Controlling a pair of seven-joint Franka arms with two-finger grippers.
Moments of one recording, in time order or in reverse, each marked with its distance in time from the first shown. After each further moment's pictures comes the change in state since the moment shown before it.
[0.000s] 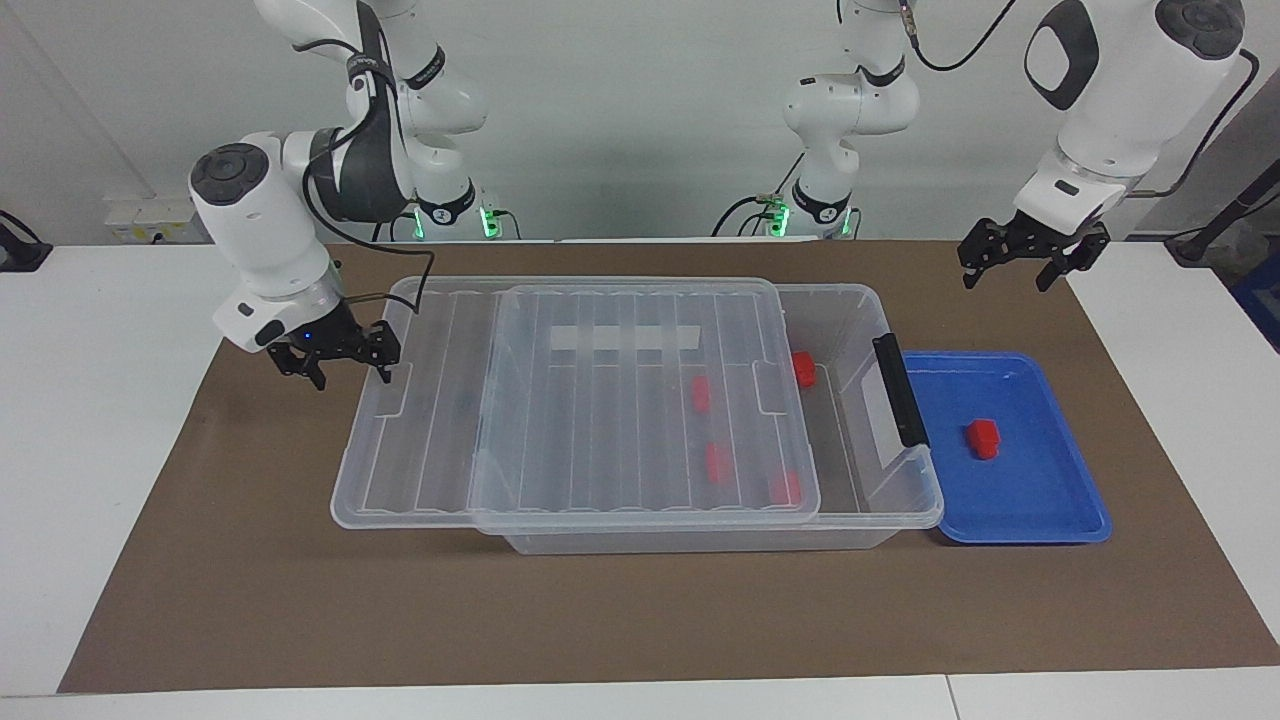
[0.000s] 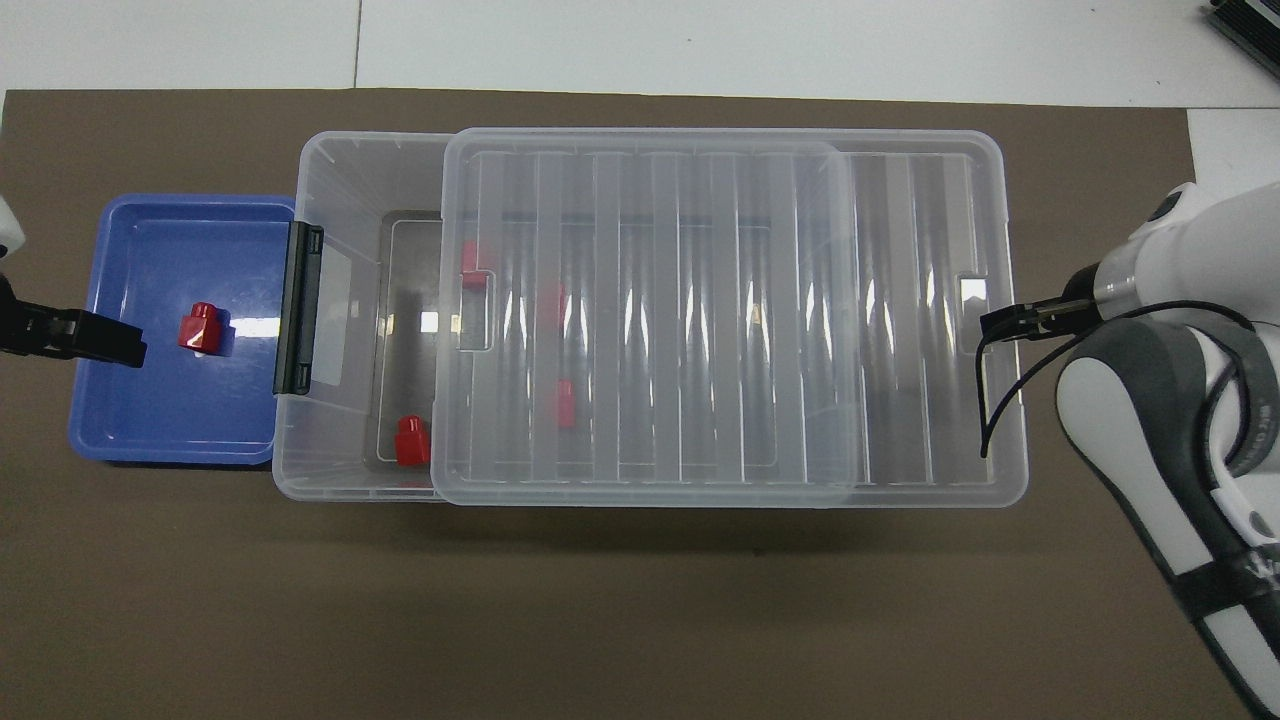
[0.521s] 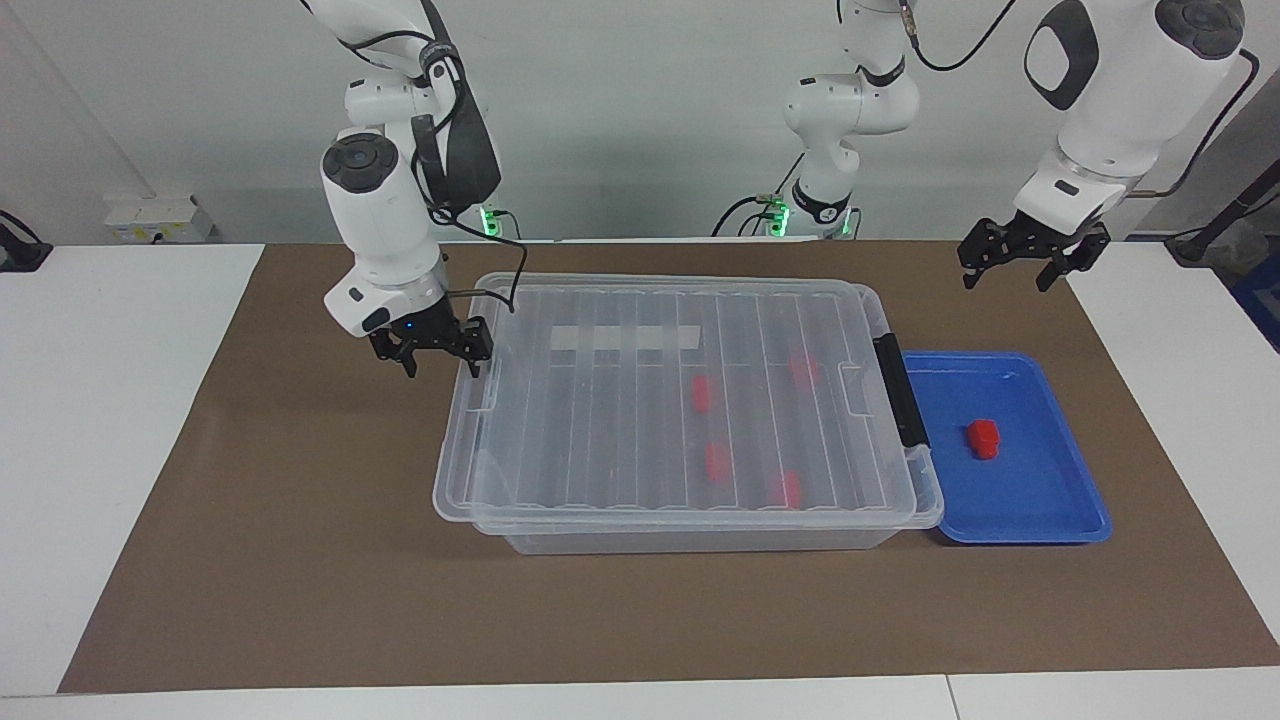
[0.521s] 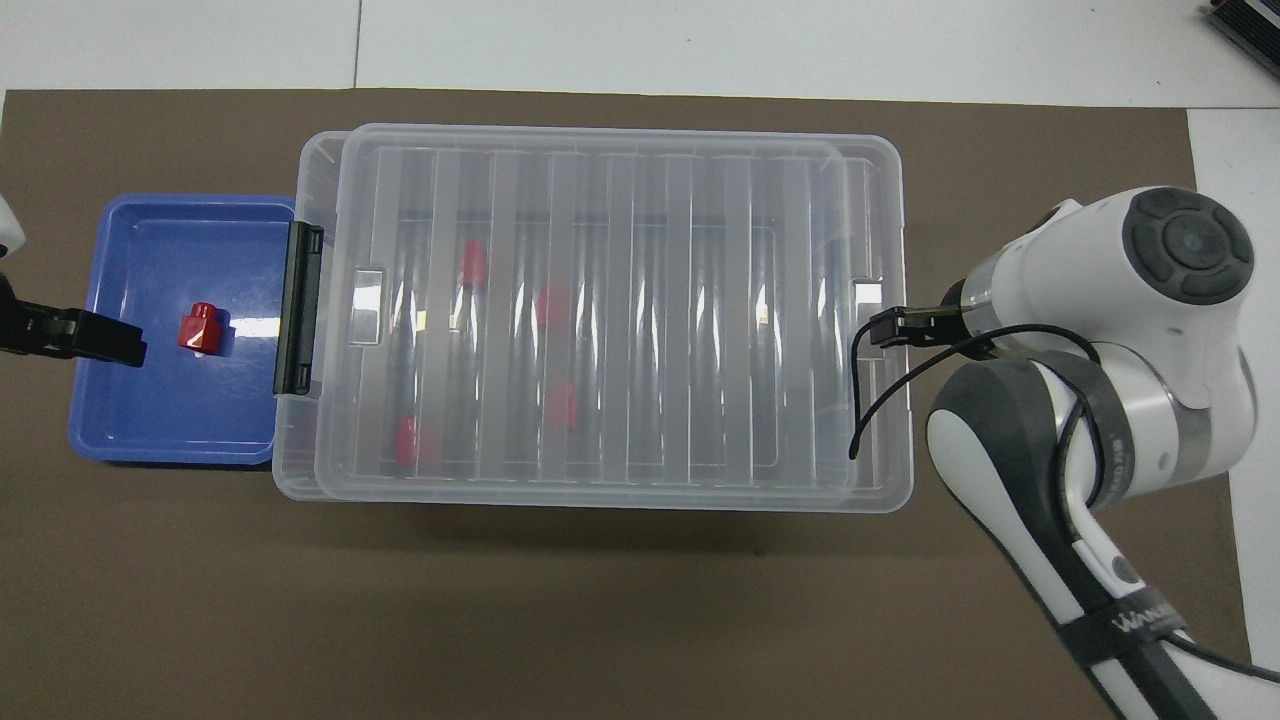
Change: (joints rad) left arm 0.000 0.006 -0.002 0.000 0.000 0.023 0.000; right arm 0.205 0.002 0.002 0.003 0.000 0.000 0.326
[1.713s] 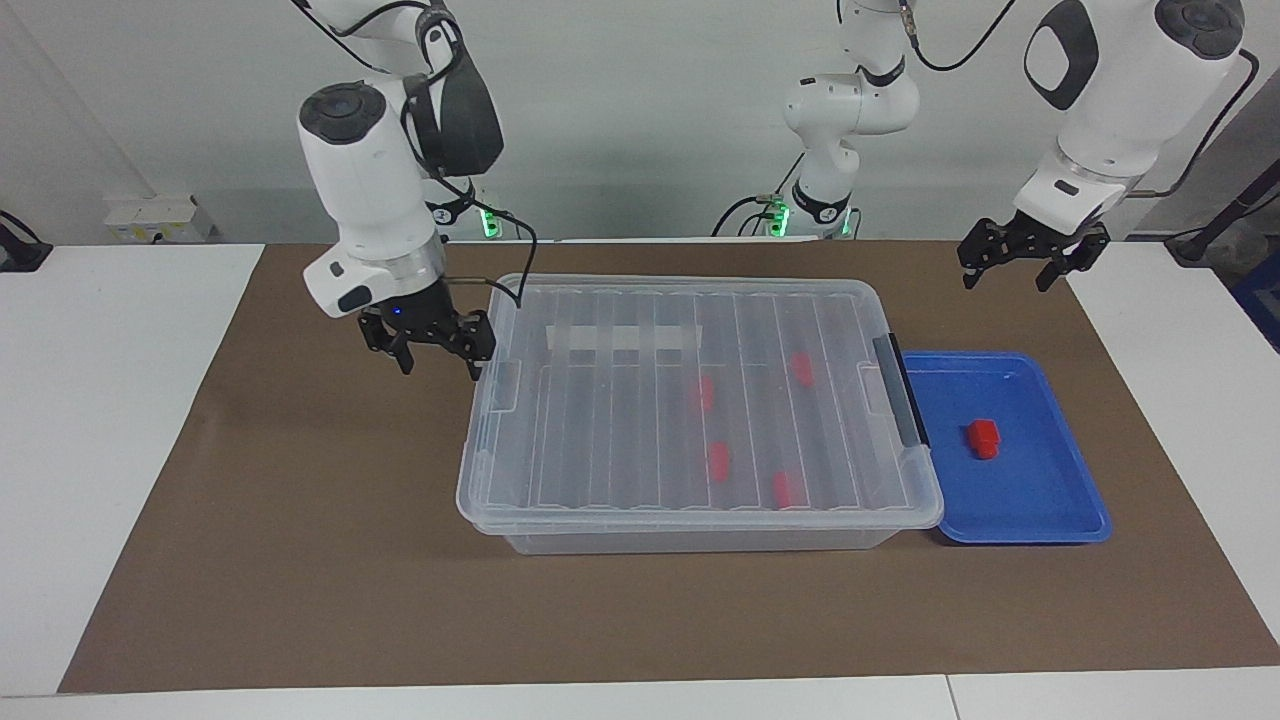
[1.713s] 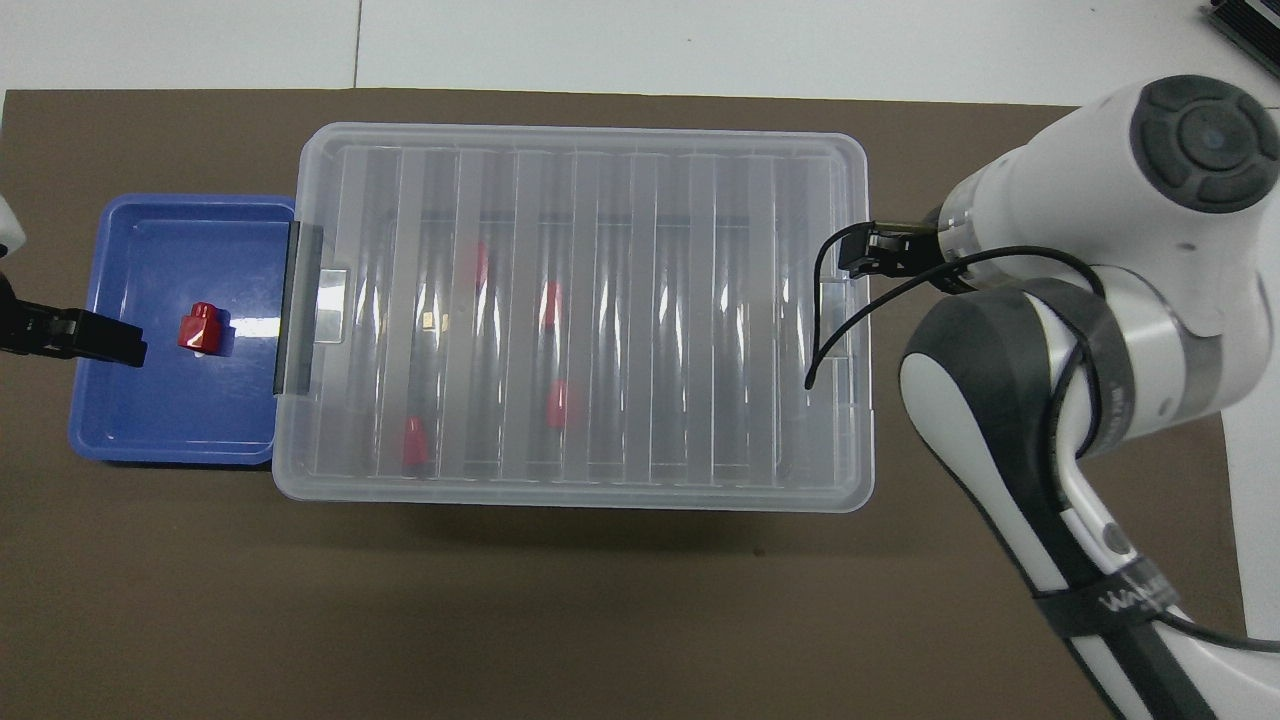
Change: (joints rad) left arm 0.000 0.000 0.000 0.000 0.000 0.000 0.000; right arm 0.087 0.117 0.003 0.276 -0.001 -0.084 0.226
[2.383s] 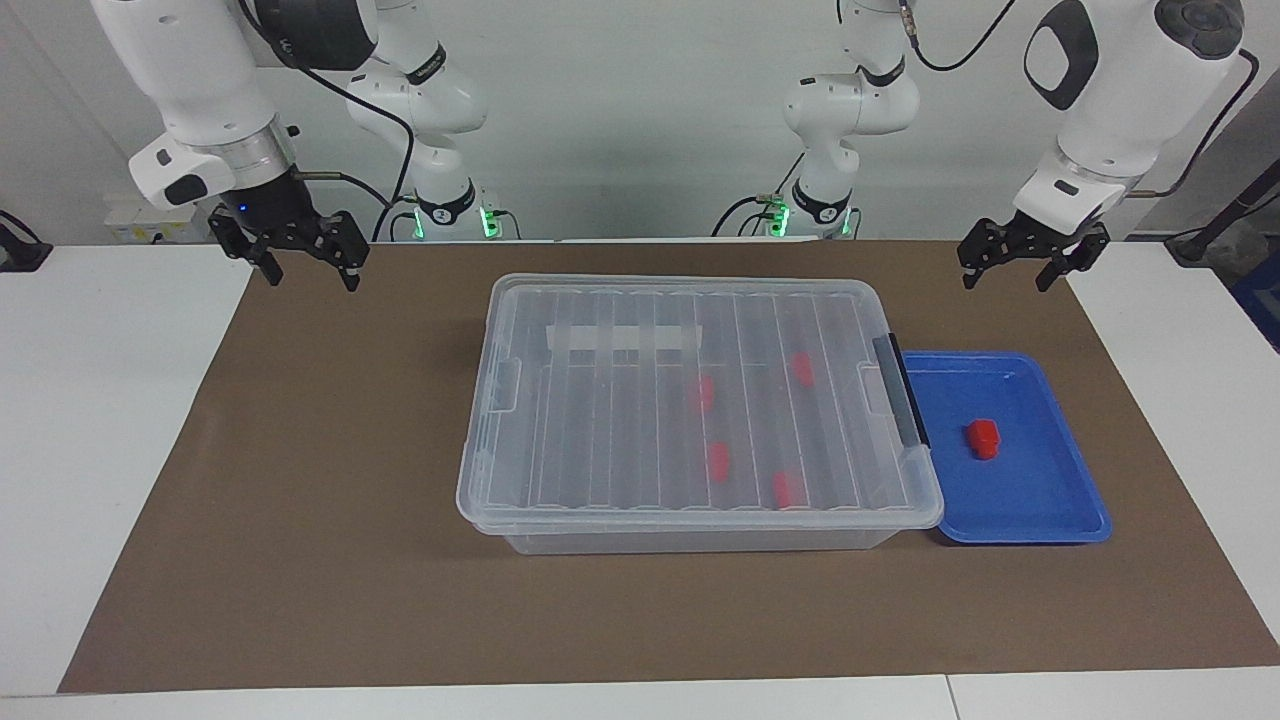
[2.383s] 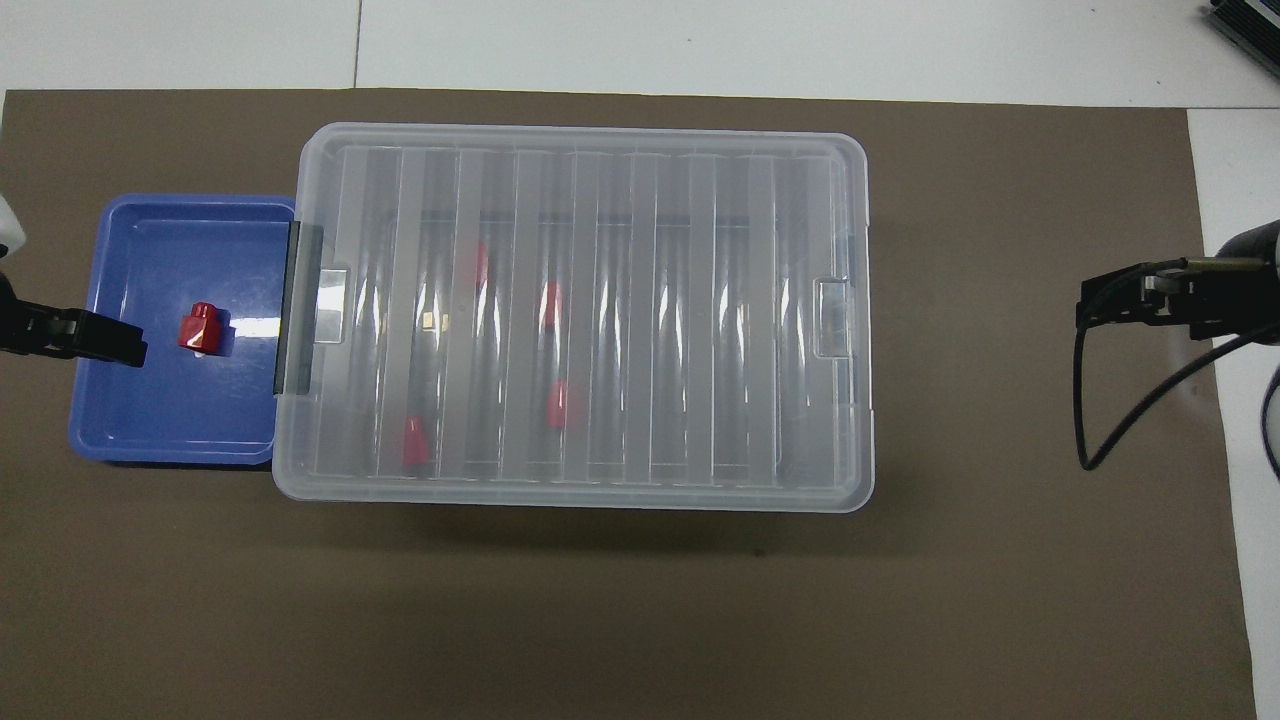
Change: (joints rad) left arm 0.000 0.000 0.000 0.000 0.000 0.000 0.000; right arm -0.213 -0.197 -0.007 0.035 0.000 -0.317 -0.232
